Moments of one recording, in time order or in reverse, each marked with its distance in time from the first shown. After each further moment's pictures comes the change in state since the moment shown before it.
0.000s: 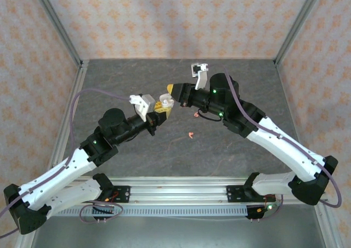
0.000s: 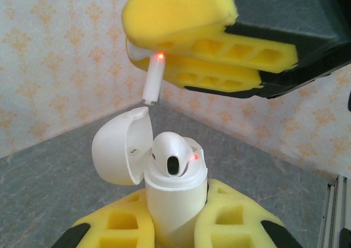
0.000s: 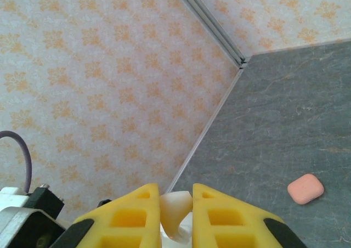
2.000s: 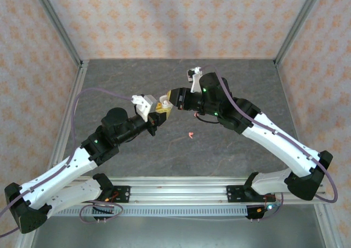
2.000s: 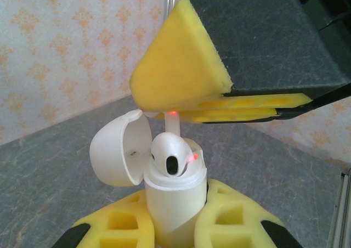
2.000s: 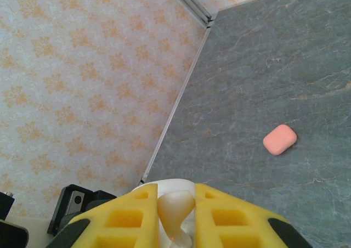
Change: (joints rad) left arm 0.000 0.012 0.005 -0.049 -0.031 0.011; right arm 0.018 0.066 0.068 -0.206 0.026 0.071
